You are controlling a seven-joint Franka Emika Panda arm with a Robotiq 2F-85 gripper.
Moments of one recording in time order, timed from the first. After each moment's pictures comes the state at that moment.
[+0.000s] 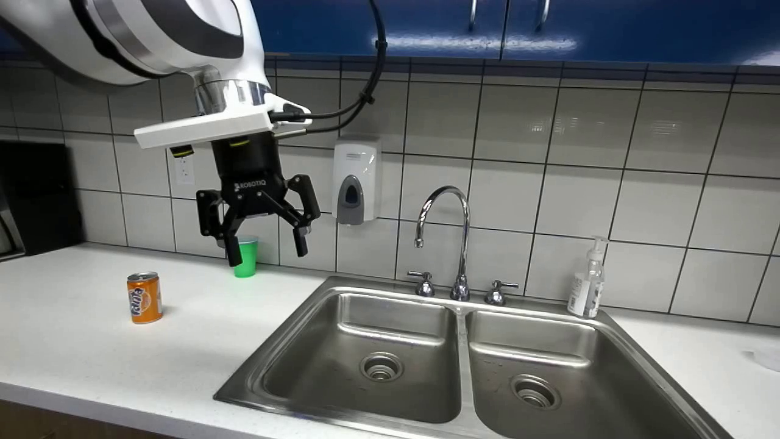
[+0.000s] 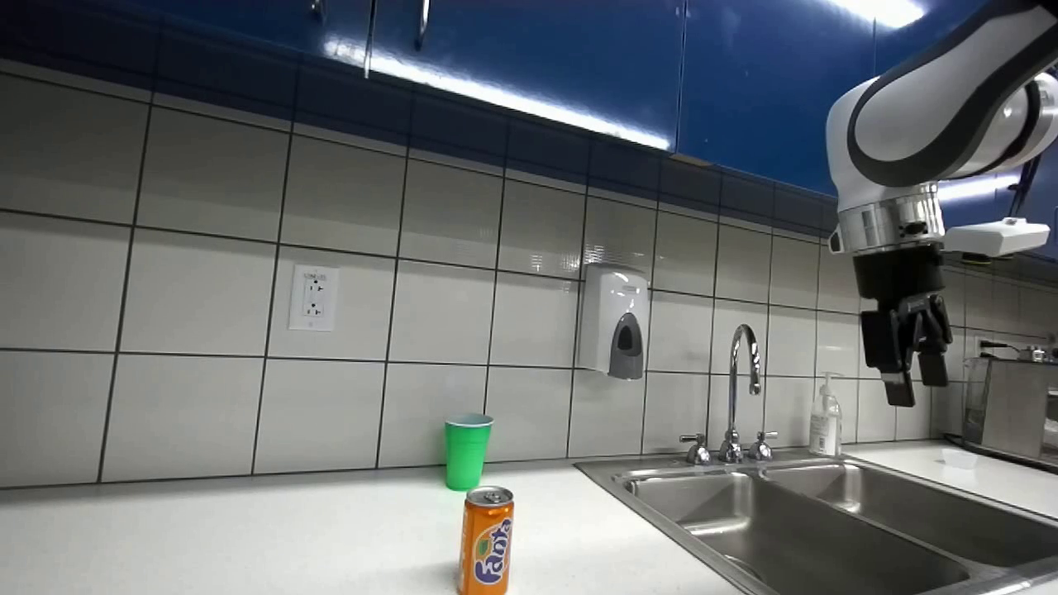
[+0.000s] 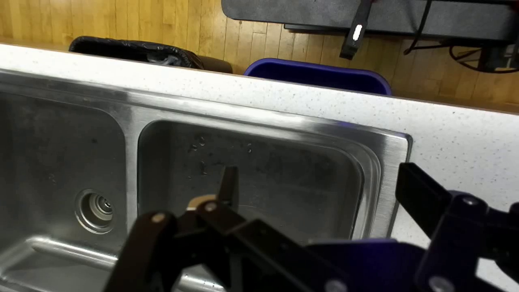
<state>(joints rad) -0.15 -0.68 -0.13 -2.73 -0.37 2.03 -0.24</state>
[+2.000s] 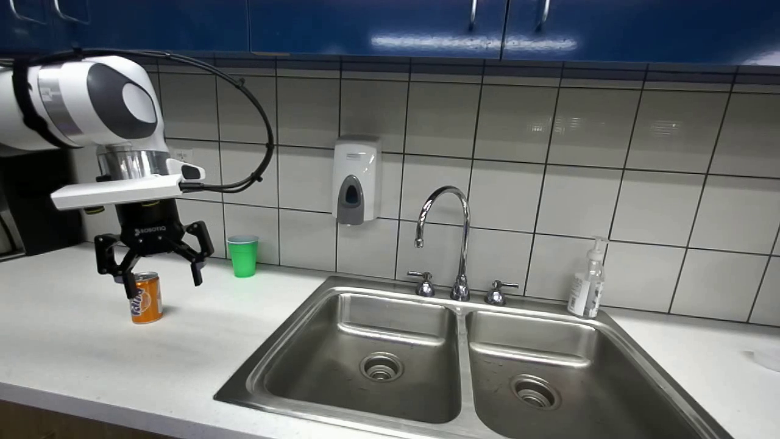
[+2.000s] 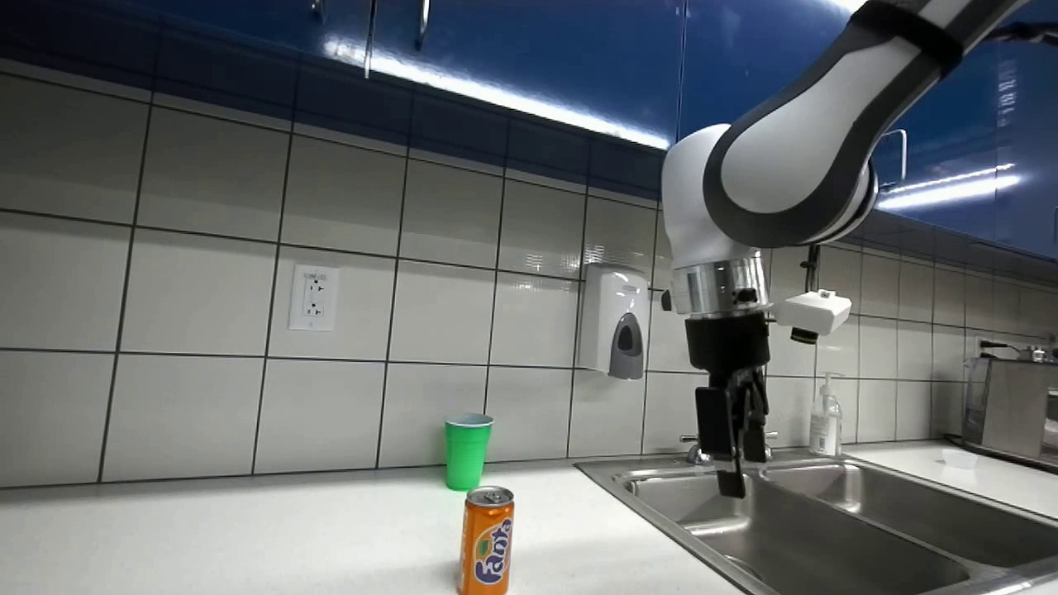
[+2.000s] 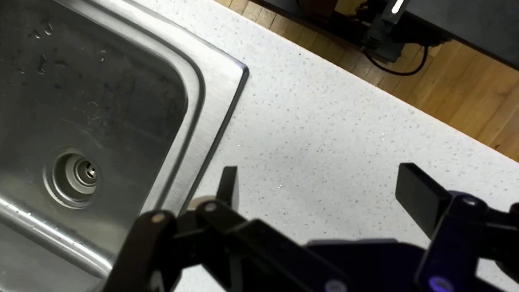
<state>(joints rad) 0.16 -0.35 0.11 -2.70 -0.19 2.25 -0.13</state>
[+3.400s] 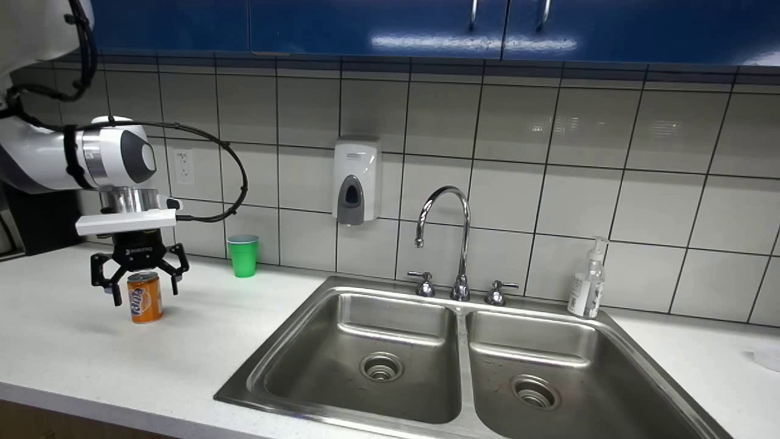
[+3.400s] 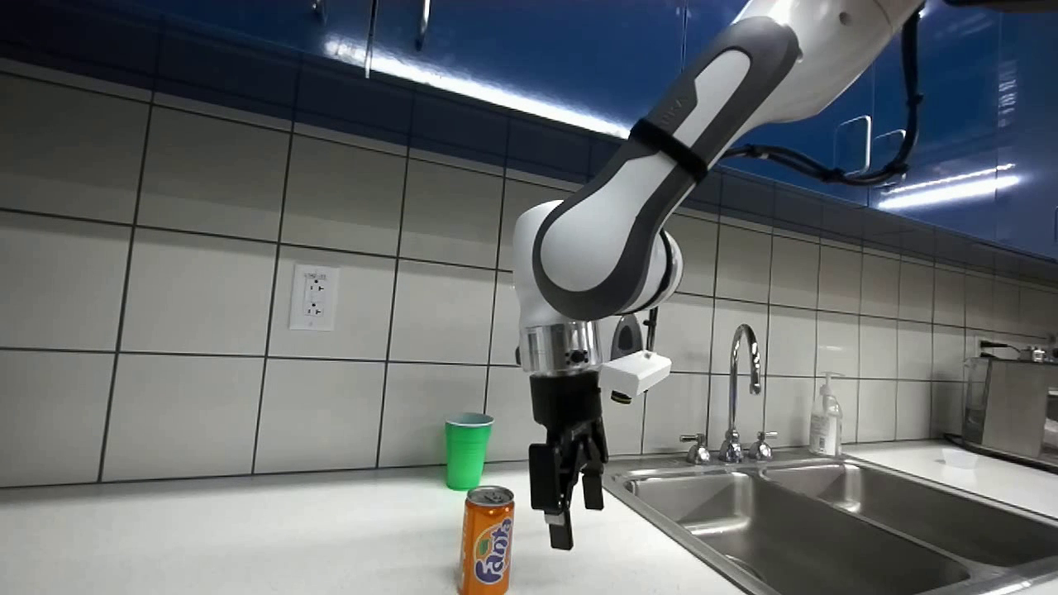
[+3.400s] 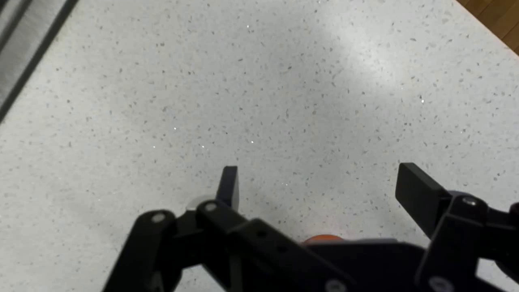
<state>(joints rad) 0.25 0.20 0.20 -2.29 -0.21 2.33 -0.13</state>
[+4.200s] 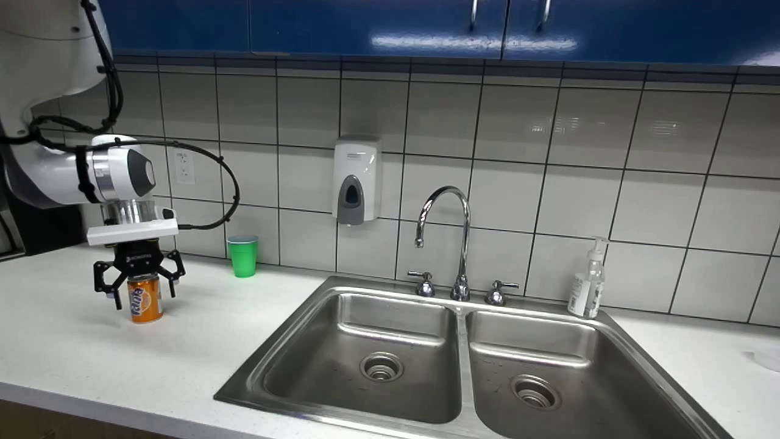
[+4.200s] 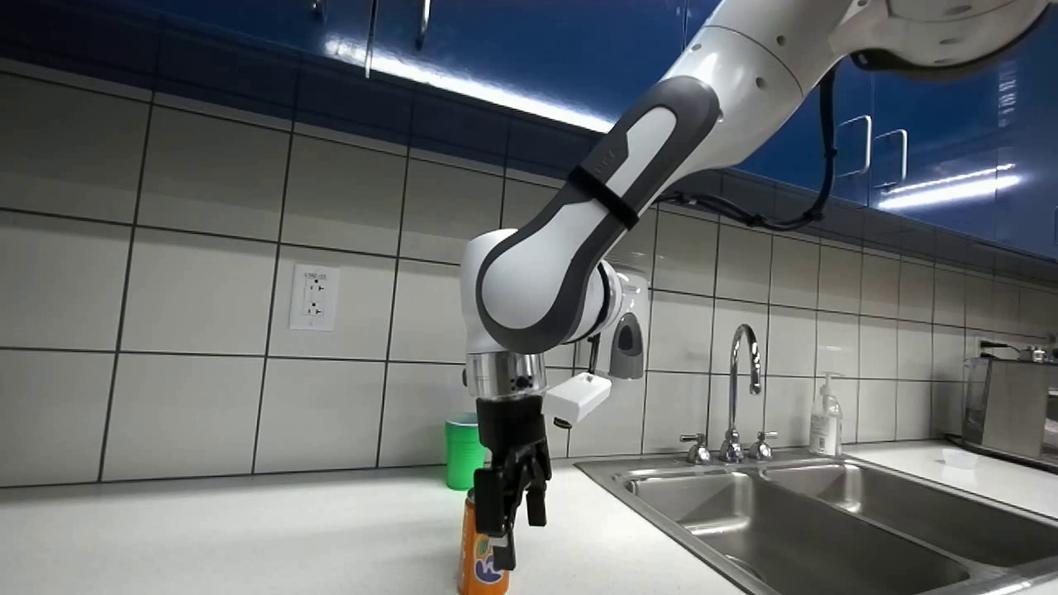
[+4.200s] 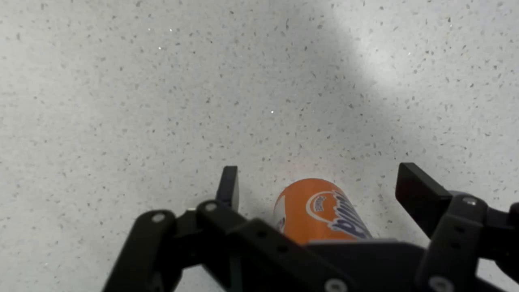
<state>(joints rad) 0.29 0.40 0.20 -2.10 -0.27 2.33 -0.16</state>
